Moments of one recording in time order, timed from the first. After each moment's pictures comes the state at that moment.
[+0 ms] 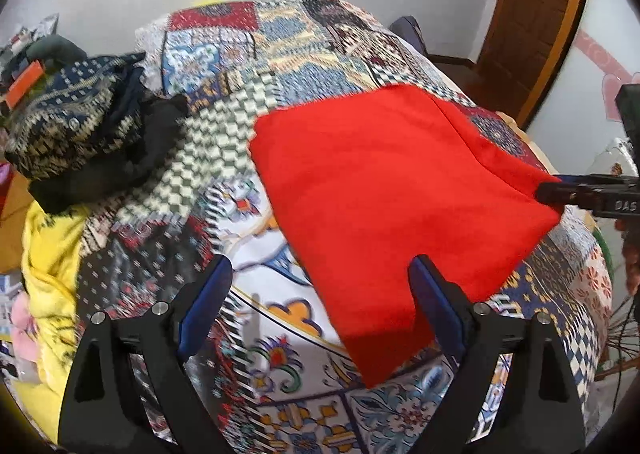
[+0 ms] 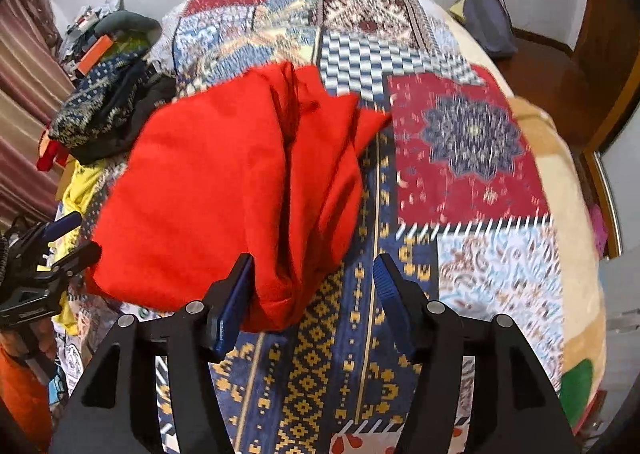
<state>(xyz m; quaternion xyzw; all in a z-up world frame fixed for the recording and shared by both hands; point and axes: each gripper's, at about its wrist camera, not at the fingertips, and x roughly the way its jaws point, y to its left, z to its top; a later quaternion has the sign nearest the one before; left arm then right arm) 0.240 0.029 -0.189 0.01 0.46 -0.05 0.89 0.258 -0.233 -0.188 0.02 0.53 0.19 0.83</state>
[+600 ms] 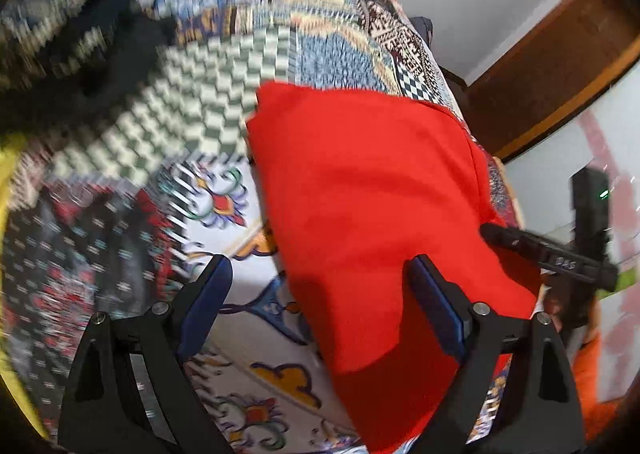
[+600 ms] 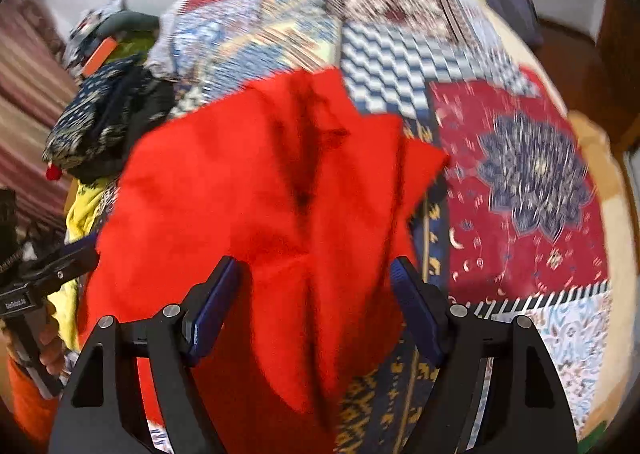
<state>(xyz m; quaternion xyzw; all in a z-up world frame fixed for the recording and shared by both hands) 0.310 0.075 -0.232 -0.19 0.53 -0.10 0.82 0.332 -0.211 -0.235 0.05 0.56 0.22 0.80</state>
